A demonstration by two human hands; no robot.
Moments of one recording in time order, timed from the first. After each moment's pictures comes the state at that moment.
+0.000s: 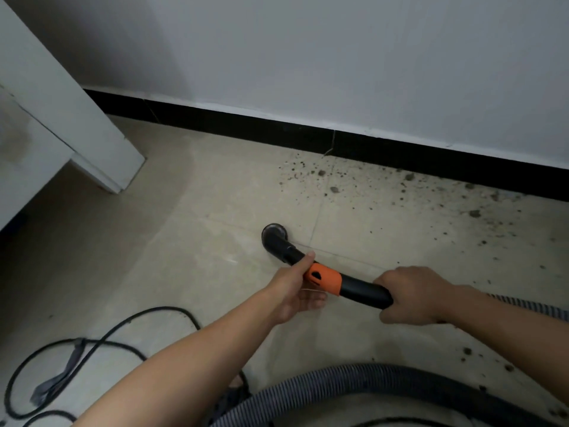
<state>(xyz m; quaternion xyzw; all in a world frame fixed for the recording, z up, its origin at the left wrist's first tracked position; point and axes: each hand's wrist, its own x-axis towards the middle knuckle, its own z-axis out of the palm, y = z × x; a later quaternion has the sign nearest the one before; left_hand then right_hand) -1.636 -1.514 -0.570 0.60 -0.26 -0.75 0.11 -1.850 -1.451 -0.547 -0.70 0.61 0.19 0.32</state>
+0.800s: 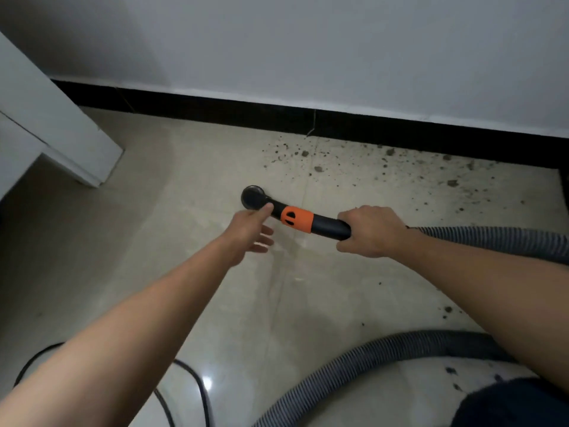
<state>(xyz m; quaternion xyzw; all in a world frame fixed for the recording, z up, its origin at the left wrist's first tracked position) -1.605 -1.572 -0.549 0.64 -0.47 -0.60 0.11 -1.827 -1.492 -0.546 -0.69 0.69 0.09 0.20</state>
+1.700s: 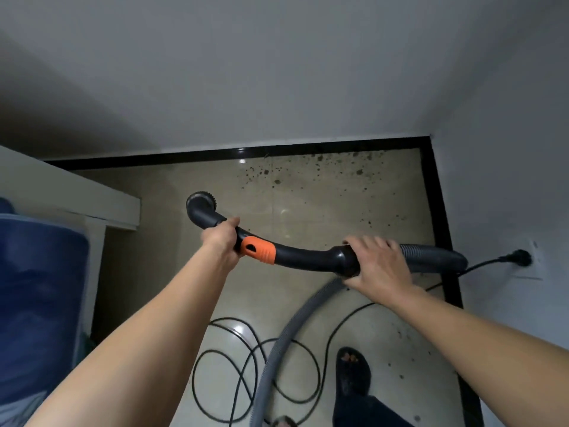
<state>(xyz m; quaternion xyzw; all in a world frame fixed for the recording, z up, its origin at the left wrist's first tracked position) -1.635 -1.539 -0.216 0.76 -0.20 -0.59 0.18 -1.828 -1.320 -0.219 -0.55 0.81 0.00 0.21</state>
